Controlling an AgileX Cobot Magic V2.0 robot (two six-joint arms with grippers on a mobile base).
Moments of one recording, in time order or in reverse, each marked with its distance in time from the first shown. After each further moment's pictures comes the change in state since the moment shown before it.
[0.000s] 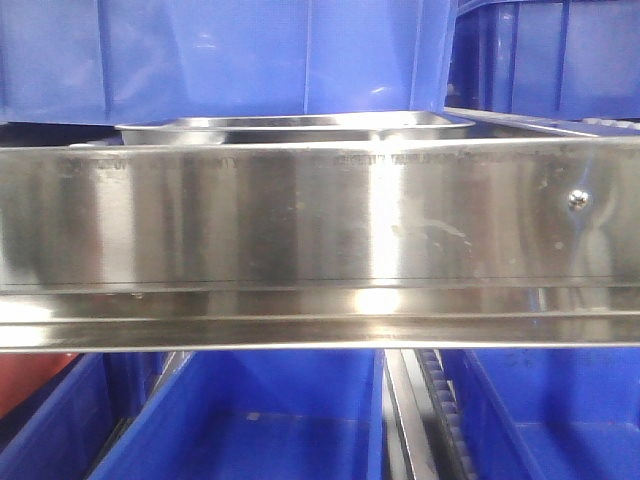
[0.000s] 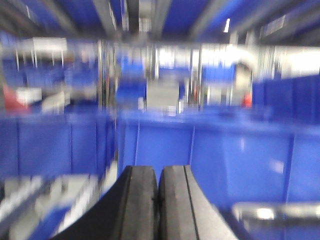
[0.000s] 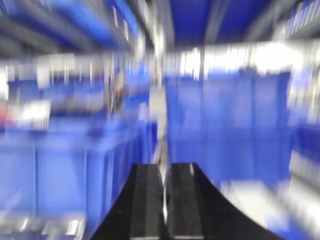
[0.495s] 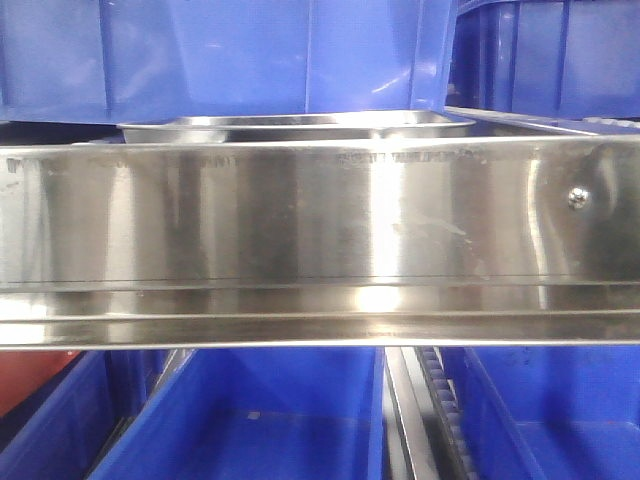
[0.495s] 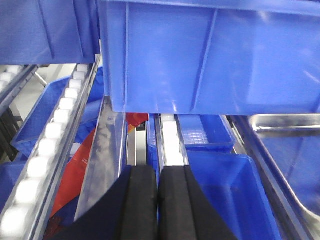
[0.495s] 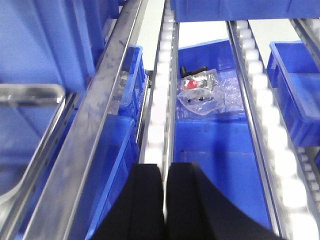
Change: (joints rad) left arm 0.000 0.584 -0.300 0.000 0.213 0.000; right arm 0.000 0.661 -0.415 0.015 0.457 0.000
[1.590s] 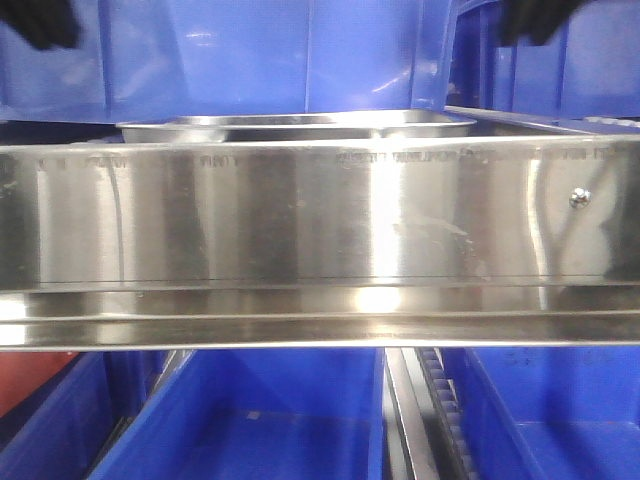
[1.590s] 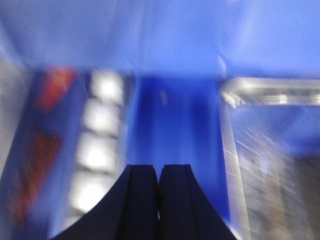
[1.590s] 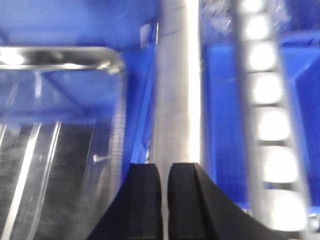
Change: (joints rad) left arm -0.362 0.711 -0.640 0.303 0.516 -0.550; right arm 0.451 0.655 -0.513 -0.345 0.342 0.588
